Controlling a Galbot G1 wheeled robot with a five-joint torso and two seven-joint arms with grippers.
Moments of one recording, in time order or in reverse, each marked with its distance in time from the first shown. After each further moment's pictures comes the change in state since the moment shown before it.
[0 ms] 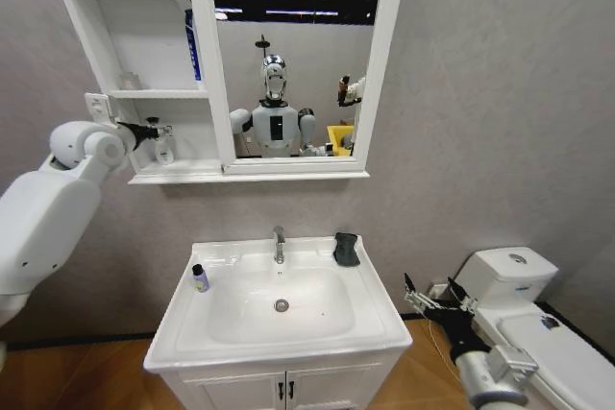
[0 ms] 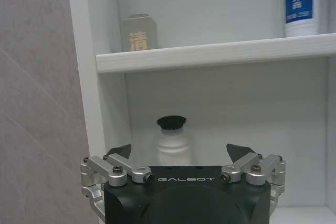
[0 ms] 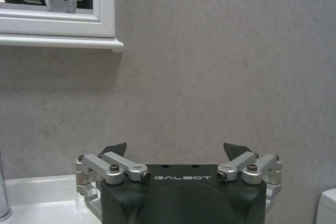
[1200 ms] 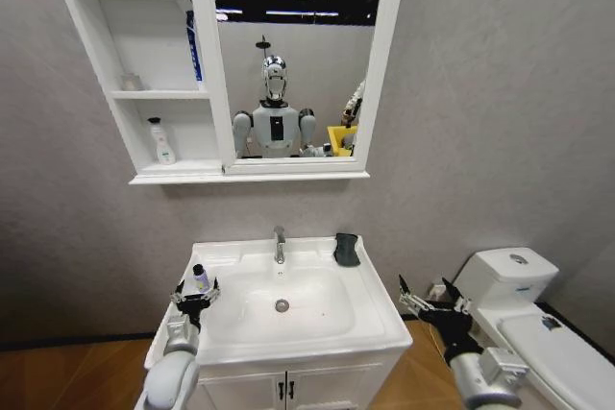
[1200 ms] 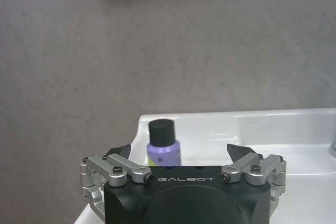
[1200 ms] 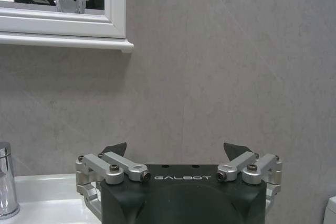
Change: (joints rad) left arm 1.186 -0.668 -0.431 -0.123 0.889 -0.562 0.179; right arm 0.014 -0.008 -0.035 0.000 -0.028 -0.005 0.001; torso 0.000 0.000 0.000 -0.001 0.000
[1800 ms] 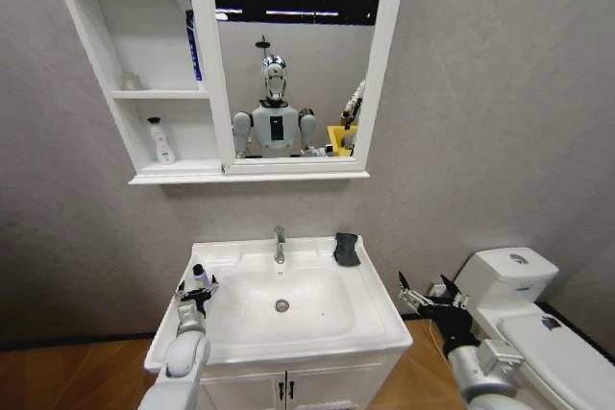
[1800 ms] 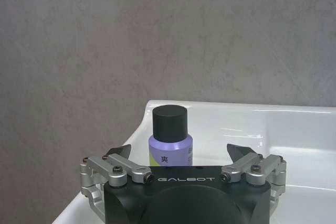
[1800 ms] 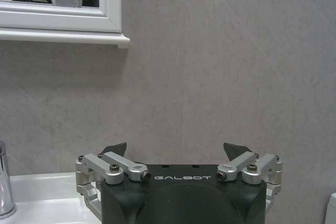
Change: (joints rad) left arm -0.182 -0.044 0.000 0.209 -0.030 0.003 -0.024; right arm 0.023 -0.009 0.006 -0.035 0.015 0.000 0.001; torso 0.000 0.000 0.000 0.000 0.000
